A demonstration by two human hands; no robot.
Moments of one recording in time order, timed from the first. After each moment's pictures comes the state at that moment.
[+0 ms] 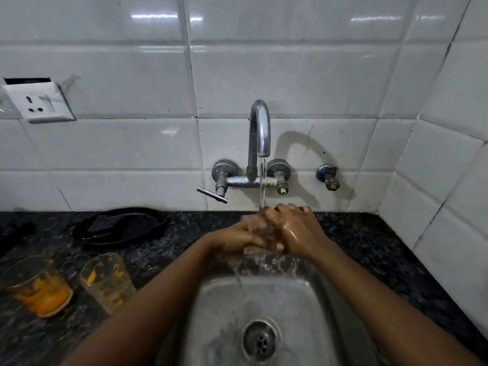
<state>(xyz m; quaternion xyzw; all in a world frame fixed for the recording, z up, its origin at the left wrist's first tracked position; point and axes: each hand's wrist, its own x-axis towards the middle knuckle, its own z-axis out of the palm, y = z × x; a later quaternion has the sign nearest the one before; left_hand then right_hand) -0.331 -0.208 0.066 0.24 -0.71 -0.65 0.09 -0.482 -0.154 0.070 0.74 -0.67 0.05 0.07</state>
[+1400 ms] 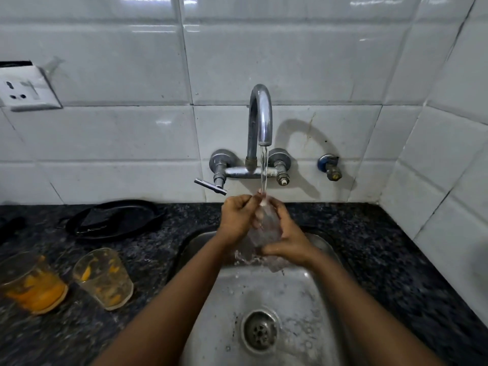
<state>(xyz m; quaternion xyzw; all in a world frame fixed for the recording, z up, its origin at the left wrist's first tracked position) -0.355 -0.215 0.050 0.37 -0.63 -0.51 0.45 -0.471 -0.151 0.022 0.56 -0.60 0.41 -0.39</state>
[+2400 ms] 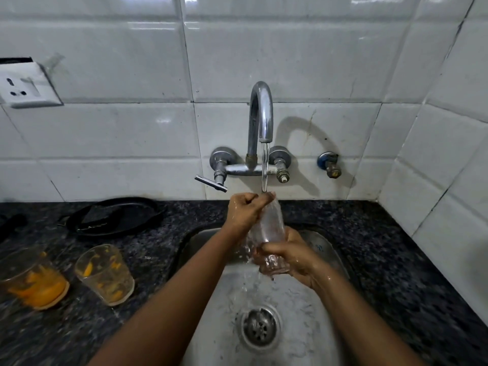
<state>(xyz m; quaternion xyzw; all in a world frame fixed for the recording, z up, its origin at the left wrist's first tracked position) -0.363 -0.215 0.050 0.41 -0.60 -0.54 0.42 -0.451 -0.126 0.028 0.35 -0.59 0.48 -0.55</state>
